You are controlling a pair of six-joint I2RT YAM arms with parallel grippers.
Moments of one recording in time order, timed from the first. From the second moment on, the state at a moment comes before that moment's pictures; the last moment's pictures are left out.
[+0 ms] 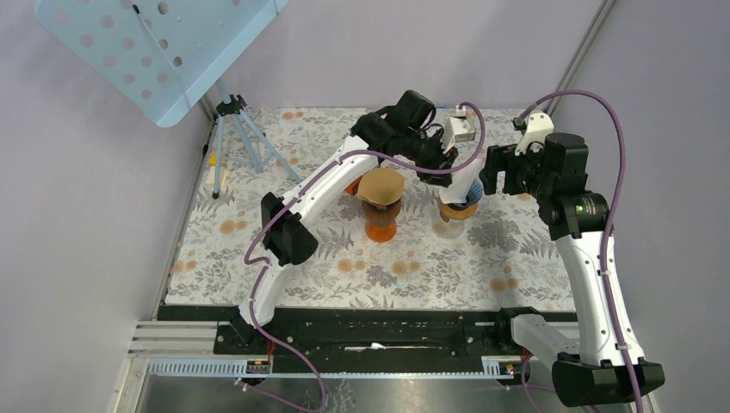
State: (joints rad) left arm -0.81 2.24 2.46 -0.95 0.70 0.32; right arm 0.07 1.01 1.25 -0.75 -0.17 -0.05
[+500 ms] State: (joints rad) left arm -0.81 2.24 2.39 -0.91 0.67 0.20; right arm 0.06 0.99 1.25 -0.75 -0.16 -0.05
